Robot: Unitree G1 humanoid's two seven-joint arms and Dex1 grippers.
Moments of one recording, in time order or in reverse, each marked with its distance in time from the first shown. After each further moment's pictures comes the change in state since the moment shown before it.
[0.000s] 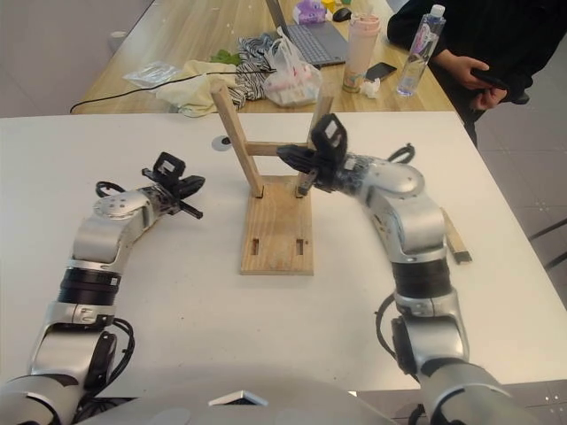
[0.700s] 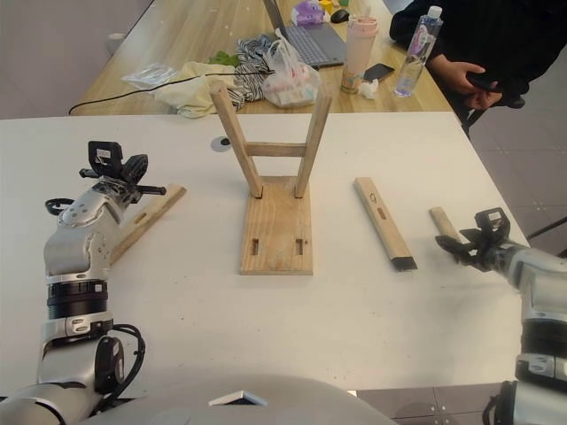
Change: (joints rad) left arm 0.058 -0.079 0.231 -0.049 -0.065 -0.054 0.233; right arm 0.353 -0.459 -0.269 0.590 -0.082 -0.167 0.072
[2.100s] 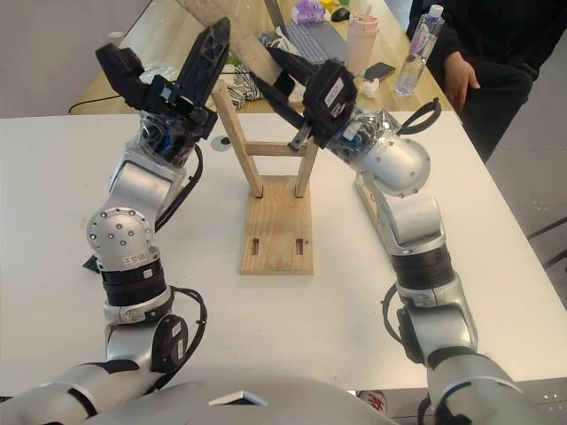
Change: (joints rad) left arm -0.183 -0.356 -0.055 -0.368 -0.848 0.056 -0.076; right arm -0.463 0.454 0.434 -0.602 0.039 -0.503 -0.281
